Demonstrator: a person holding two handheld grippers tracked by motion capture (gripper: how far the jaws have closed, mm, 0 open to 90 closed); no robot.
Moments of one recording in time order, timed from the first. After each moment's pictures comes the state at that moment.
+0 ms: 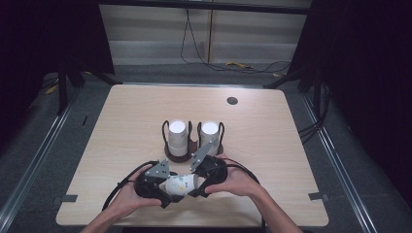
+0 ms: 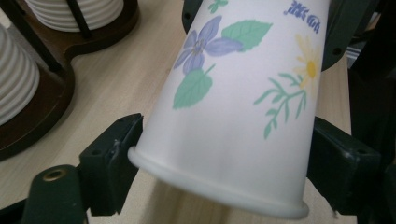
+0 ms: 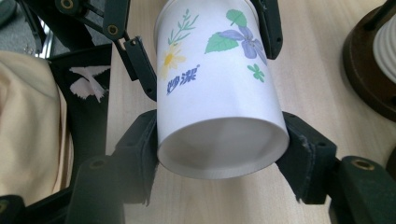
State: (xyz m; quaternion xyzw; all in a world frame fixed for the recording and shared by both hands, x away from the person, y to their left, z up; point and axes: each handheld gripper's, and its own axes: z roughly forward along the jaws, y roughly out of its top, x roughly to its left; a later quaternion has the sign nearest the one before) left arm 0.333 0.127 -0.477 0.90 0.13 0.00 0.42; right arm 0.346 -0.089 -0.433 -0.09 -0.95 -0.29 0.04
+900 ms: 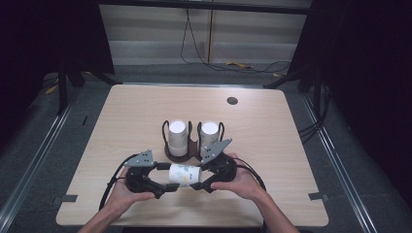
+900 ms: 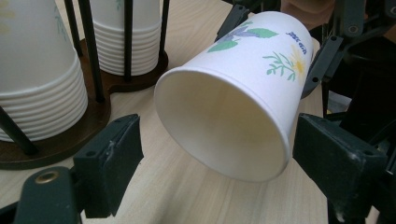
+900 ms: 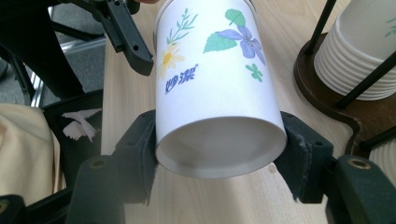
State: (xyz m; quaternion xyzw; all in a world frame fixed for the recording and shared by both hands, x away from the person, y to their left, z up) left arm 0.341 0.154 -0.467 0.82 0.20 -0.02 0.53; right arm 0.342 -0.114 -0.426 -0.15 -0.91 -0.38 0.01
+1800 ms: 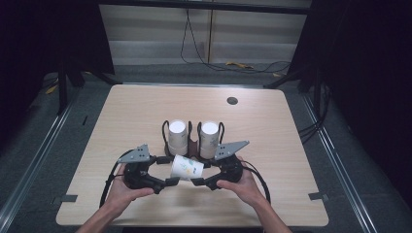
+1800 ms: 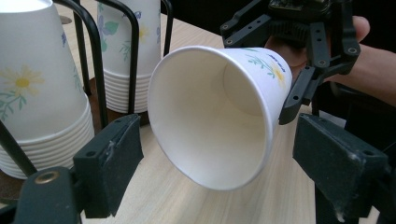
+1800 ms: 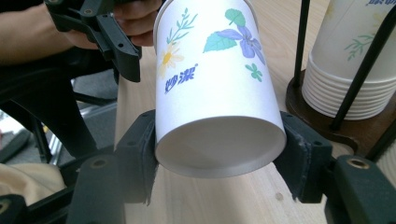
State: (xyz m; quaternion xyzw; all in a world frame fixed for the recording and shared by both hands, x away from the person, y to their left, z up) left arm 0.341 0.156 -0.446 0.80 0.20 -0.01 0.57; right arm 0.340 -0.136 -0.437 -0.20 -0.84 -0.50 0.02
